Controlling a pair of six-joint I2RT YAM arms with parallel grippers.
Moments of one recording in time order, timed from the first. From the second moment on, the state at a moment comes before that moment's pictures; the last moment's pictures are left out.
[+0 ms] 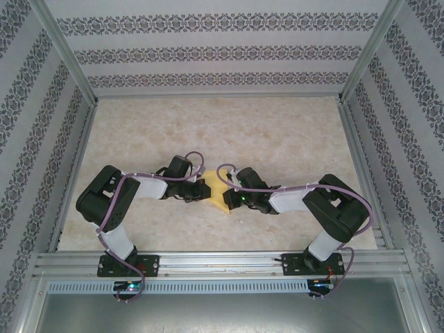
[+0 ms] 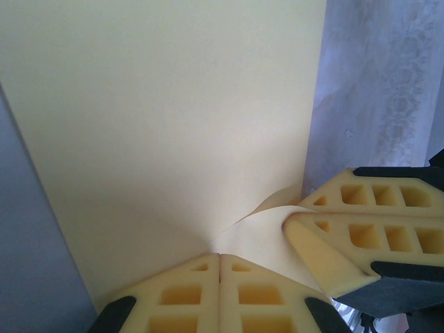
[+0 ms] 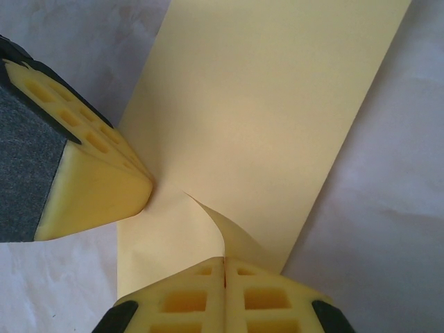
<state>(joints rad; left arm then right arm) -0.47 1.74 0.69 0.10 0.65 -0.67 0.74 1.65 0.58 0.24 -0.24 0.47</state>
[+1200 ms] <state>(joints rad) -0.47 1.74 0.68 0.10 0.64 -0.69 0.74 1.43 0.61 0.00 -0.52 0.69</state>
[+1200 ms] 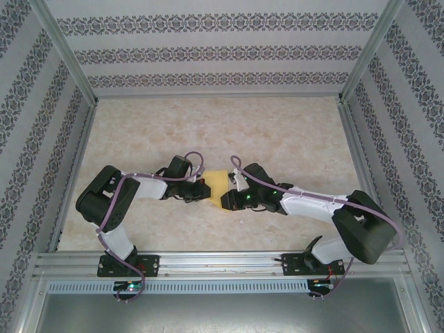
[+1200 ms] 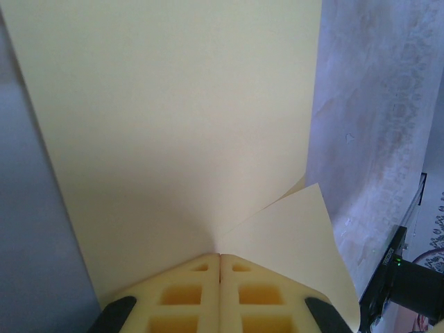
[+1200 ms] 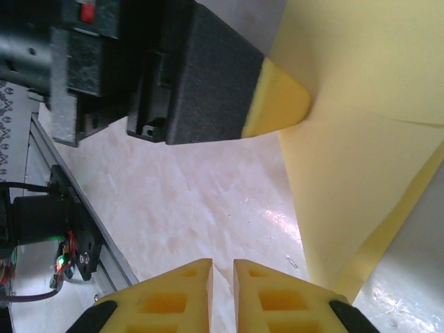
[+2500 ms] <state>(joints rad) -0.48 1.74 0.69 0.09 0.63 -0.69 0.75 1.57 0.58 0.02 -0.51 0.78</state>
